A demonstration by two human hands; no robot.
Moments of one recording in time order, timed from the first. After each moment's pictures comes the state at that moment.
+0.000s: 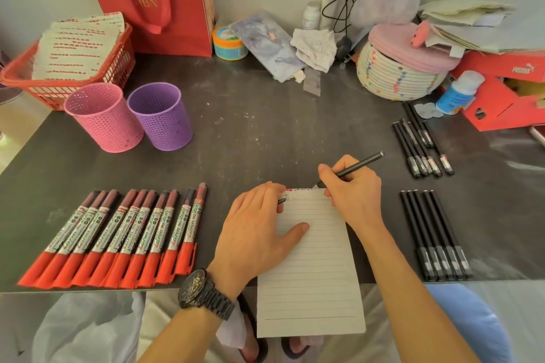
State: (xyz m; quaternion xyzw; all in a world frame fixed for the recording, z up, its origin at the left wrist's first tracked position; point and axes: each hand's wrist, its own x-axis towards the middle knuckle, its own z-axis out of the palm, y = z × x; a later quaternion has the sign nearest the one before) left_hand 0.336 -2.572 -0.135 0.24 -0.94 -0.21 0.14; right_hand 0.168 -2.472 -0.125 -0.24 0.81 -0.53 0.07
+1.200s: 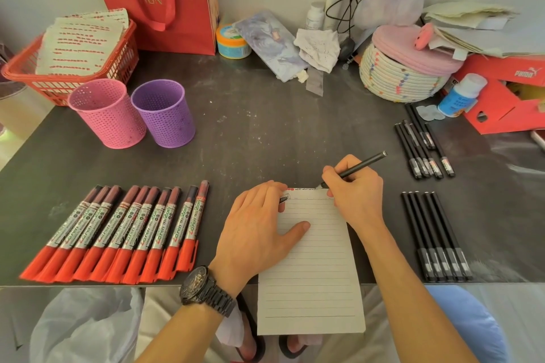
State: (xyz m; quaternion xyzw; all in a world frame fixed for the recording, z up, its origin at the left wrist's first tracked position) left_hand 0.335 -2.572 -0.134 0.25 -0.93 -0.21 0.15; right_hand 0.168 -2.473 -0.125 -0.24 0.82 -0.51 0.06
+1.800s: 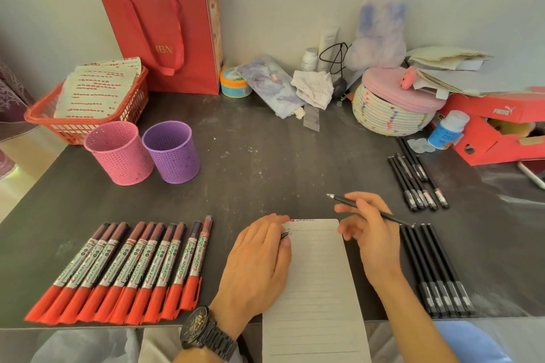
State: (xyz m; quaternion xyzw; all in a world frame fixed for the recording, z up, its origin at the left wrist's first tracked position) left_hand 0.344 -2.570 -0.127 0.21 -0.92 -0.27 0.19; right_hand 0.179 -2.442 -0.108 -0.19 0.63 -0.73 0.16
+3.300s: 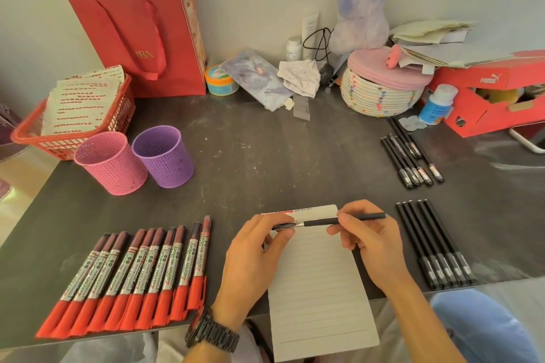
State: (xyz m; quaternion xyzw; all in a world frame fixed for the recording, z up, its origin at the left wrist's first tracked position) left_hand 0.346 -2.578 -0.131 0.21 -0.87 -0.36 0.24; right_hand 0.200 -2.419 -0.117 -0.24 0.61 -0.72 0.22
